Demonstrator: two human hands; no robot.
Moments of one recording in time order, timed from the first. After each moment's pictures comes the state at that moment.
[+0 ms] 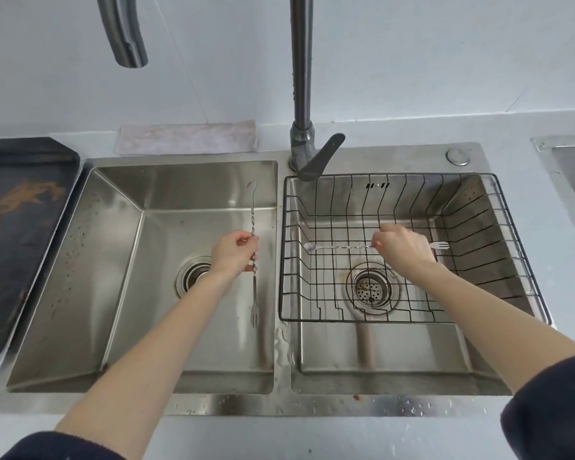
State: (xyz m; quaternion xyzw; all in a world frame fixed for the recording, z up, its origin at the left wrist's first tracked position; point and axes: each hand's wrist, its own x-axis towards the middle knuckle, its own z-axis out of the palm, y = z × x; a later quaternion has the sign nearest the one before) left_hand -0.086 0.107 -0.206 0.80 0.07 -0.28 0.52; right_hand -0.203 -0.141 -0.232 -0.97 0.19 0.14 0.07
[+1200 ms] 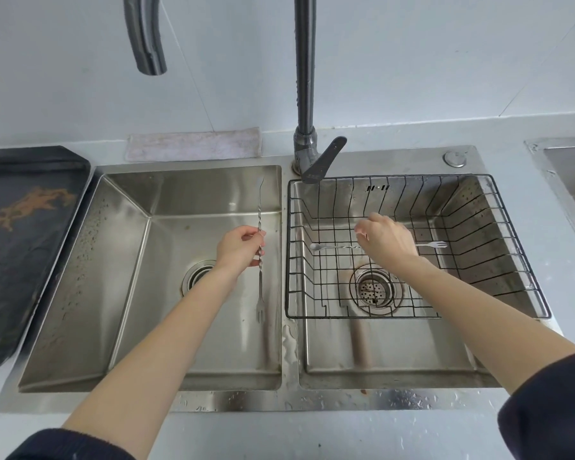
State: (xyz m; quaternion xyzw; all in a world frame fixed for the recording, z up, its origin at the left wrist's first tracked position) left_hand -0.089 0.109 -0.187 0.80 0.05 -0.27 0.53; right_hand -0.187 -0.106 -0.210 -0.97 0.19 0.06 0.13
